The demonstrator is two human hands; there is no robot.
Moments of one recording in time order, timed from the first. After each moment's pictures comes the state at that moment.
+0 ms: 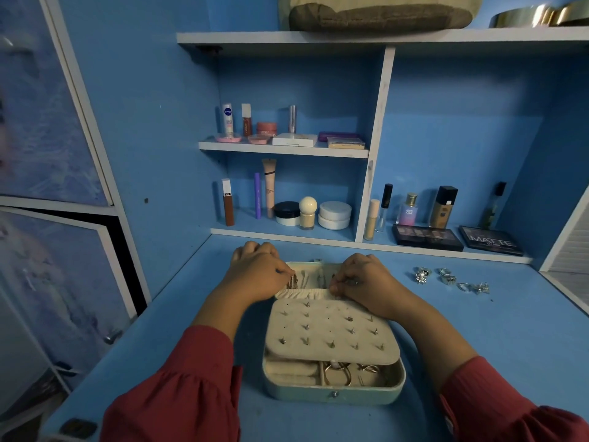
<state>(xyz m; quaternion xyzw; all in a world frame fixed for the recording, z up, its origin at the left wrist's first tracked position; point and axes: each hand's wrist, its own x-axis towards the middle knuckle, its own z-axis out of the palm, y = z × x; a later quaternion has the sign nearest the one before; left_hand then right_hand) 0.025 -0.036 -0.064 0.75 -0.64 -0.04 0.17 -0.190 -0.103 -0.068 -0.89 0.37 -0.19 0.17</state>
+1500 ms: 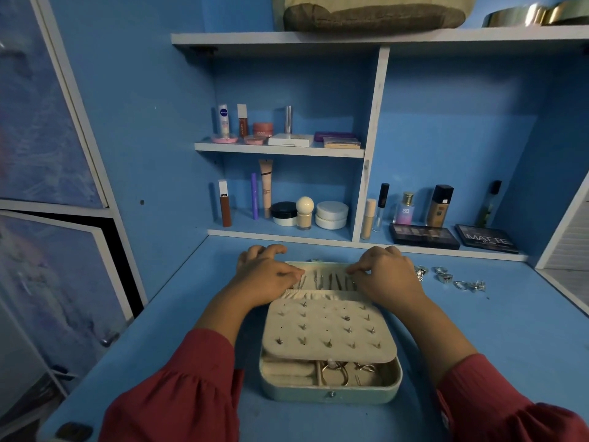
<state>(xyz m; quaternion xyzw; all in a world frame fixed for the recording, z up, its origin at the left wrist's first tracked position) 0.016 -0.037 -0.067 0.73 -0.65 -0.08 0.16 -0.201 -0.113 -0.070 -0.83 0.51 -0.23 0.04</state>
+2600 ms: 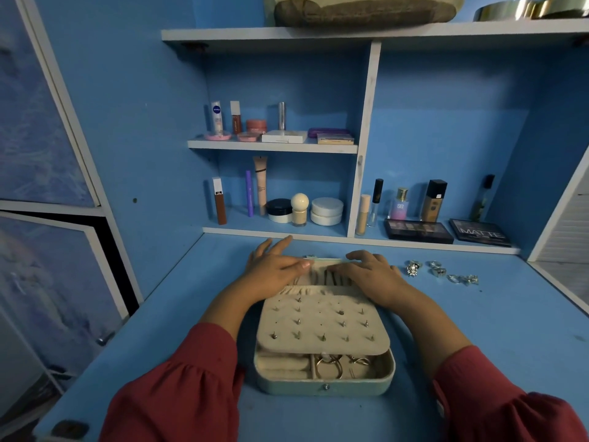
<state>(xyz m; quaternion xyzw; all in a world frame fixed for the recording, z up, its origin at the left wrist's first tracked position) 0.005 -0.046 -0.070 0.69 -0.66 -0.19 0.23 -0.204 -0.111 -0.069 -0.86 0.48 -0.07 0.17</state>
